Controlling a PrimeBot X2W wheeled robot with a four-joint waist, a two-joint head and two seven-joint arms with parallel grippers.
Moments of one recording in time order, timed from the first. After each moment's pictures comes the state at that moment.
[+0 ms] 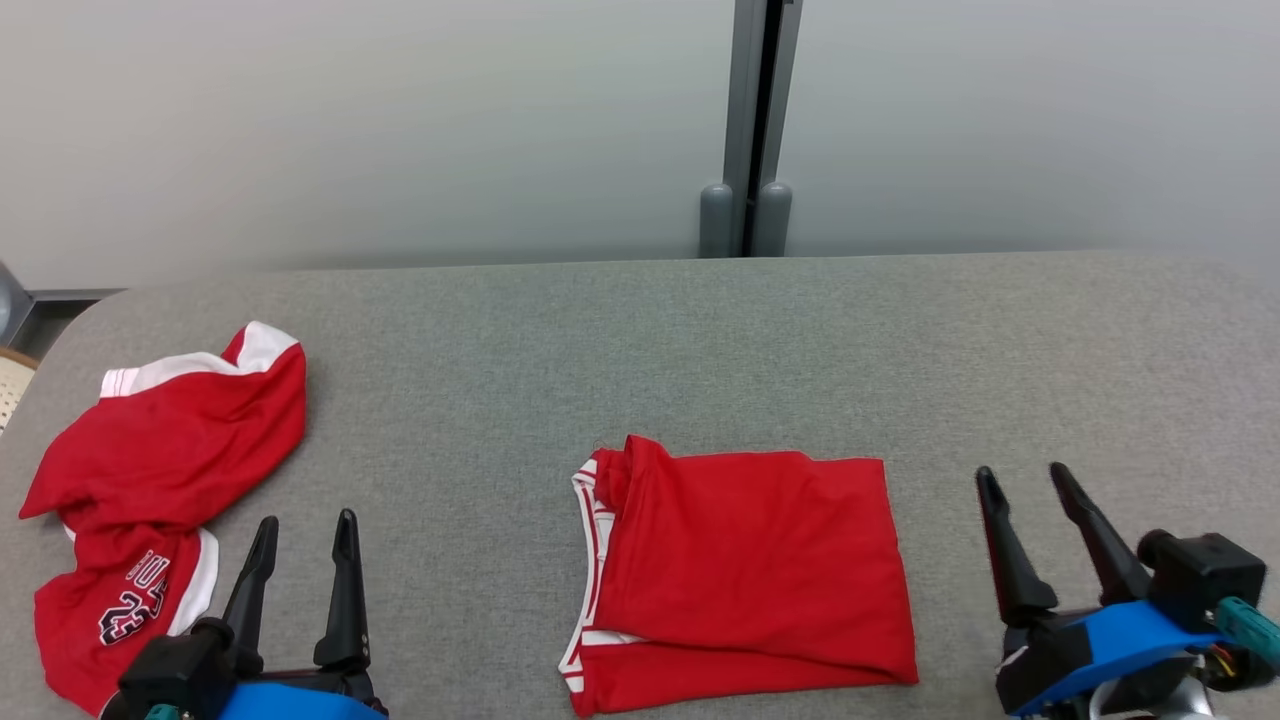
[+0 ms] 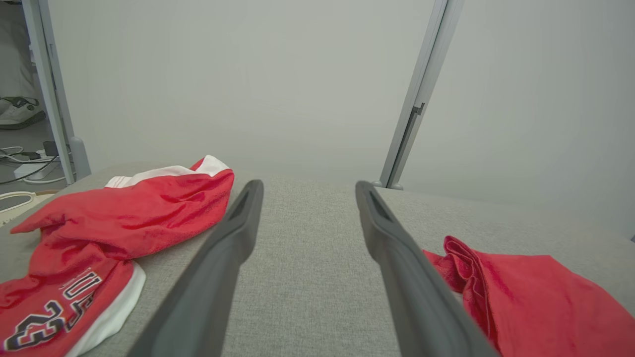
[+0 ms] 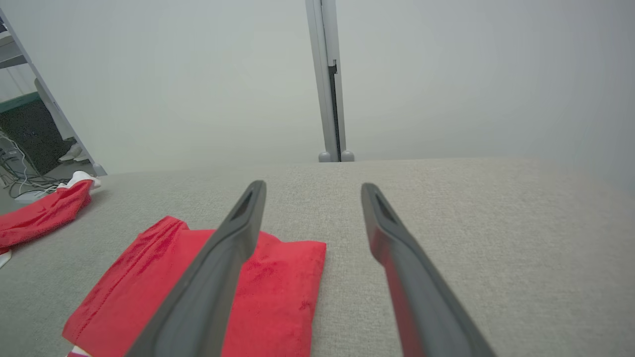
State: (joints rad) left arm 0.05 0.22 -0.16 0.15 -0.42 -0.03 -0.25; right arm -0.01 -0.05 -0.03 0.04 0.21 0.13 -0.01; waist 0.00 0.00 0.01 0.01
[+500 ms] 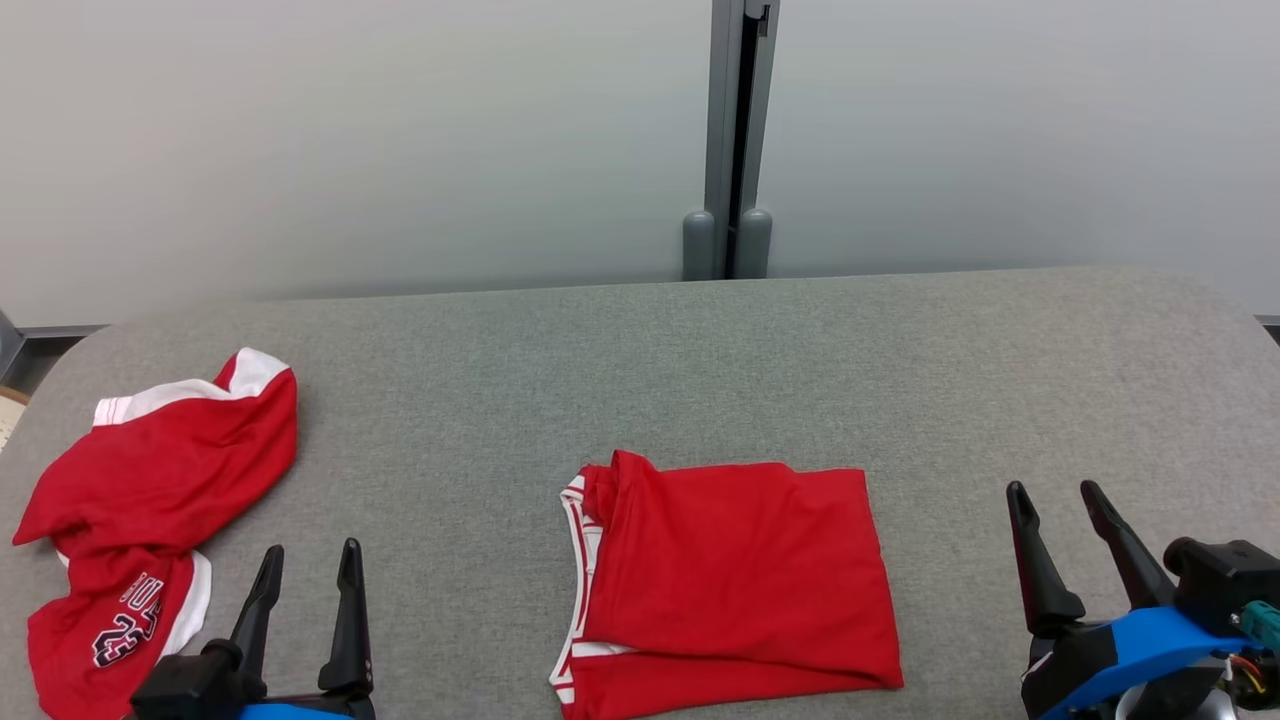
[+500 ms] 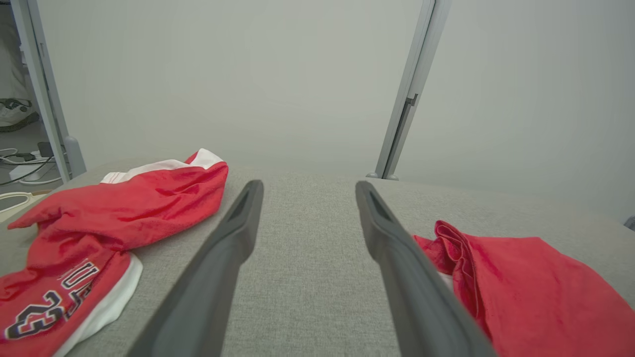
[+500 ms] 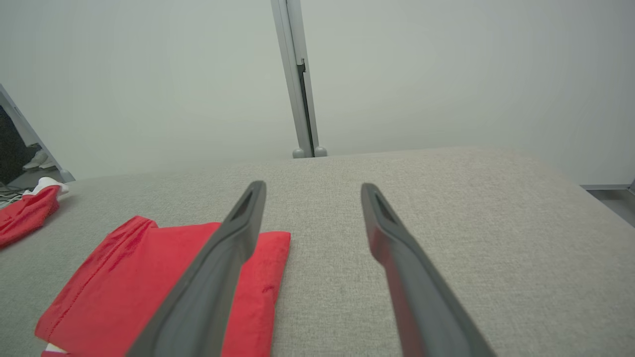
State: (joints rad) left arm 0.08 0.23 -0.17 0.17 -0.42 -0.02 -0.25; right arm 0.02 -0.05 -0.09 0.02 0.20 0.13 0.04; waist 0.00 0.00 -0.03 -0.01
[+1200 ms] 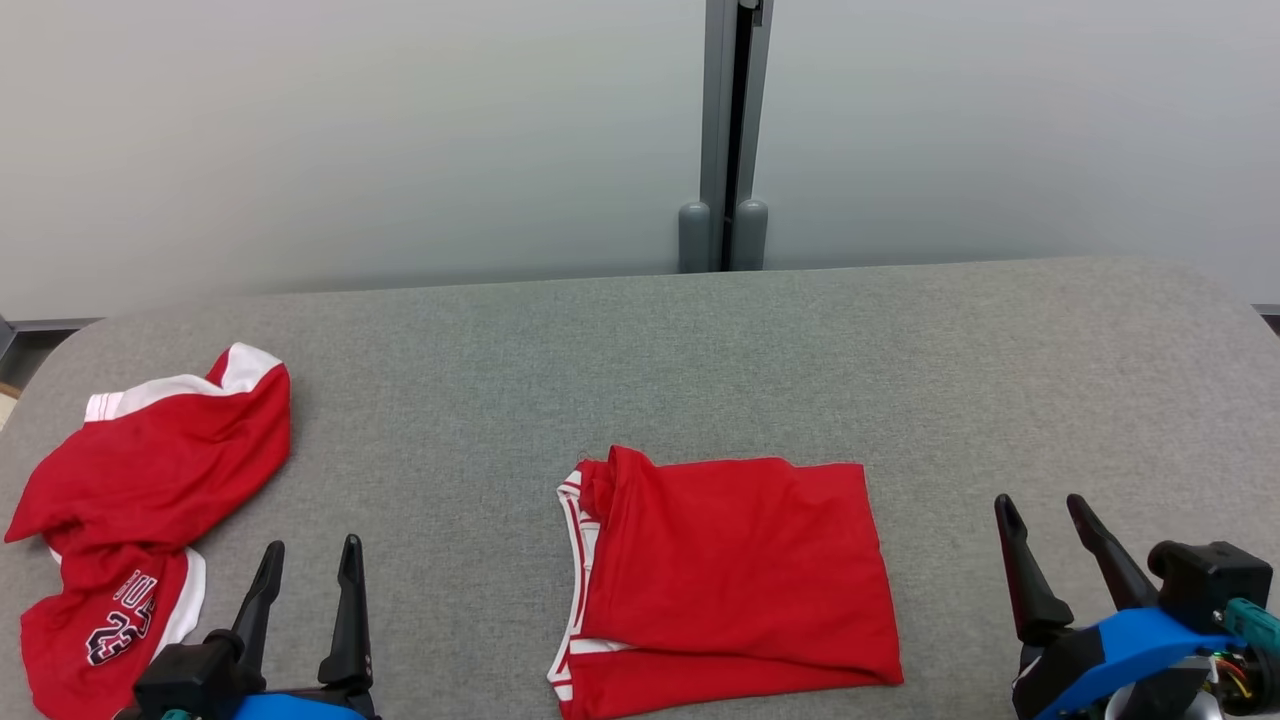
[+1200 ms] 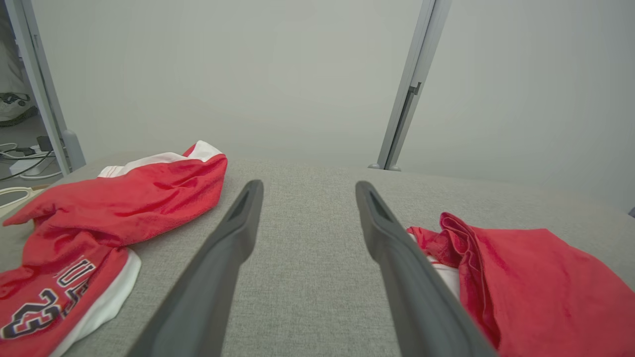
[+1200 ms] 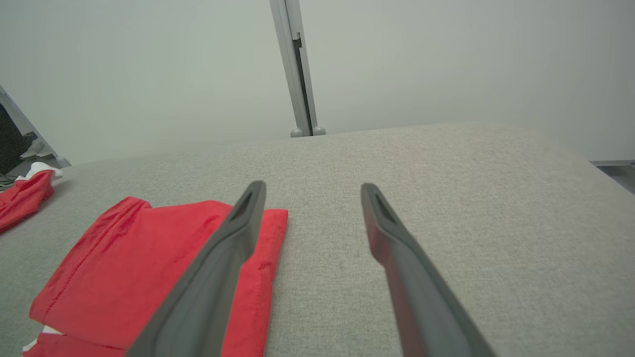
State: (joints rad) left arm 0.06 0.24 -0.18 0.18 -0.42 0.00 -0.23; right arm 0.01 -0.05 -0.08 0.06 0.21 0.13 0.06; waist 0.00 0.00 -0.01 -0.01
